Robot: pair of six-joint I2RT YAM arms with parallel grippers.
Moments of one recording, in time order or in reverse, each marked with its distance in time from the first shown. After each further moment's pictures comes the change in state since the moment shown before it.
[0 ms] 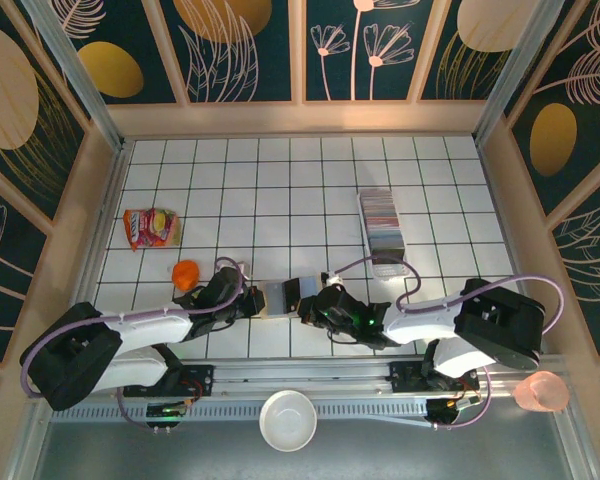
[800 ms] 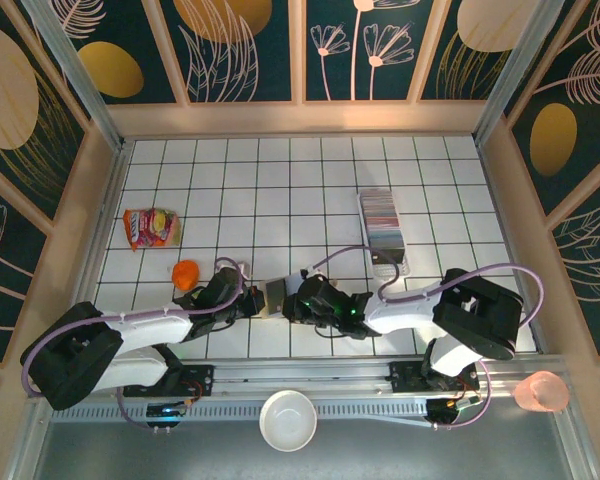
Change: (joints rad) left arm 0.000 0.001 -0.007 0.017 0.000 0.000; right arm -0.012 0.121 0.170 -0.115 -0.093 -0.130
